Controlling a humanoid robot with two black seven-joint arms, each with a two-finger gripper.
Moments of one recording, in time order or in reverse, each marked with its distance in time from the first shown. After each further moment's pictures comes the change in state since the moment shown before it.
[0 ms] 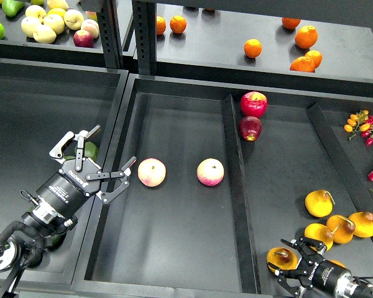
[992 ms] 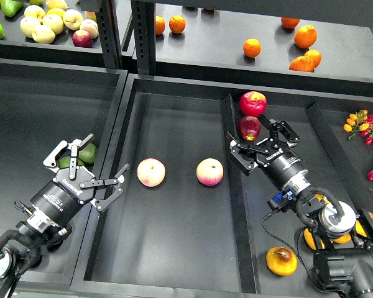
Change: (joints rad) left arm 0.057 0.000 -0.044 0.000 -0.005 0.000 0.000; right arm 0.308 0.391 0.280 0.098 0.182 -0.160 0.000
